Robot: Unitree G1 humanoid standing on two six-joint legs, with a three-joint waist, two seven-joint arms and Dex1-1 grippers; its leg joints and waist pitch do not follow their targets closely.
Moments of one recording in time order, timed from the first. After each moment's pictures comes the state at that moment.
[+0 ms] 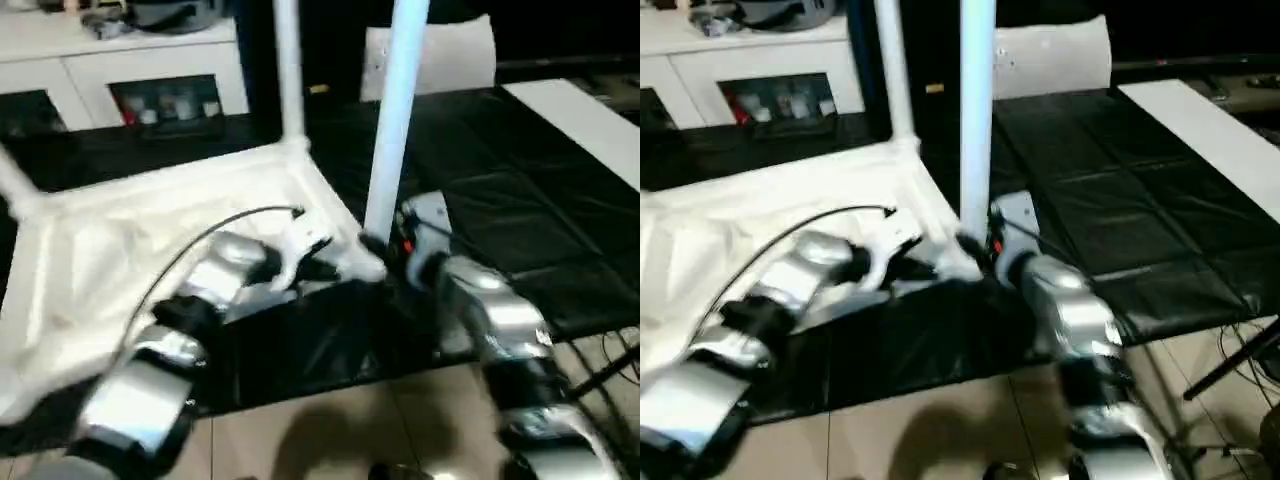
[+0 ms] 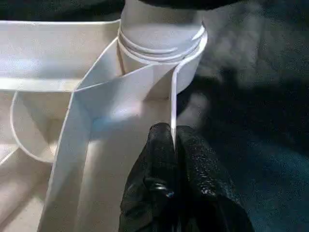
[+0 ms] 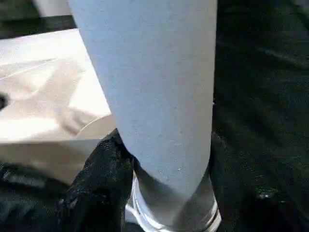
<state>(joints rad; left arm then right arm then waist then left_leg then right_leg) -0.80 0.16 -0.25 0.85 0.06 0.25 -0.87 -0.51 -0.07 -0.01 0.36 0.11 0.44 0.37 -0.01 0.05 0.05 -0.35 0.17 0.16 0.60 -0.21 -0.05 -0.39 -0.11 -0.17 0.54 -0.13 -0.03</state>
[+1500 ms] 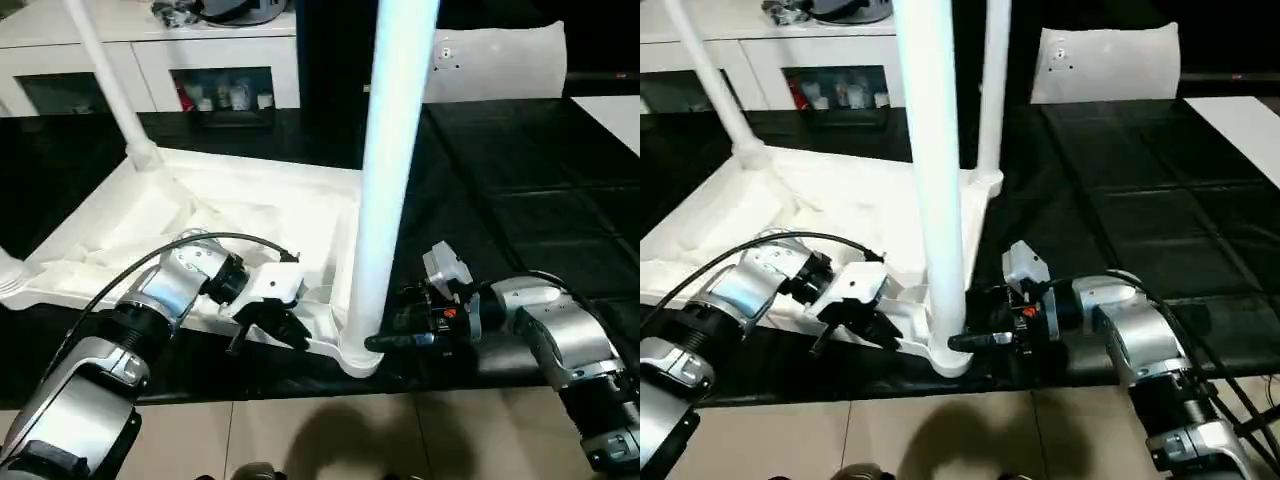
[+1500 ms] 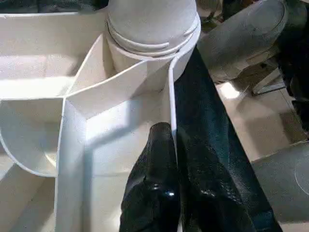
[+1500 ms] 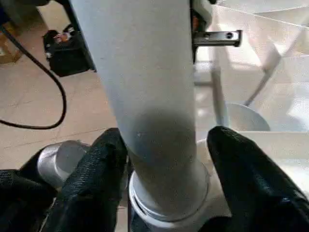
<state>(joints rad) -0.72 0.43 -0.46 0.69 0.04 -0.13 -1.57 -0.41 -0.48 0.22 0.26 0.30 0.26 1.43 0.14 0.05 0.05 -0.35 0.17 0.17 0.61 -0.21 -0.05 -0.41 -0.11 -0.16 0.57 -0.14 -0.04</state>
